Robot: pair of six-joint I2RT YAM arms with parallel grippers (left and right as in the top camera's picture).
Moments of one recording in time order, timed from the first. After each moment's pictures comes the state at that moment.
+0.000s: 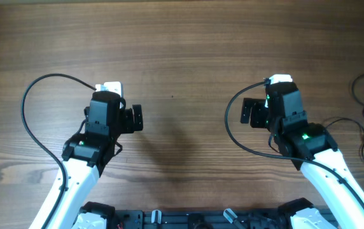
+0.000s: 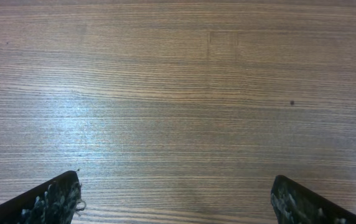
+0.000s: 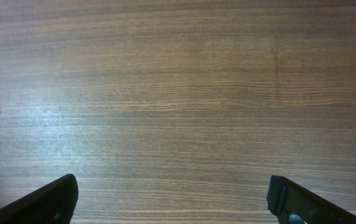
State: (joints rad) left arm -0.23 1.08 0.69 -0.48 -0.17 -0.21; right arm 0.32 1.12 0.80 -0.59 0.18 0.29
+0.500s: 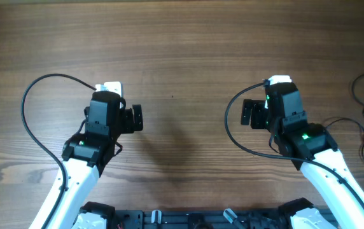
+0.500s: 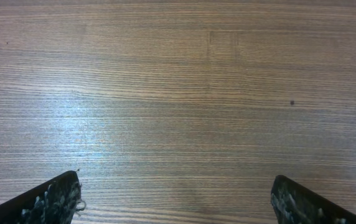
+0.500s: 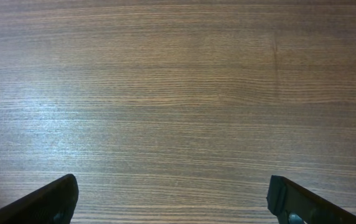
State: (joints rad) left arm -0.23 1.08 0.69 -0.48 -0.17 -0.21; right arm 0.32 1.12 0.80 -0.60 0.18 0.28
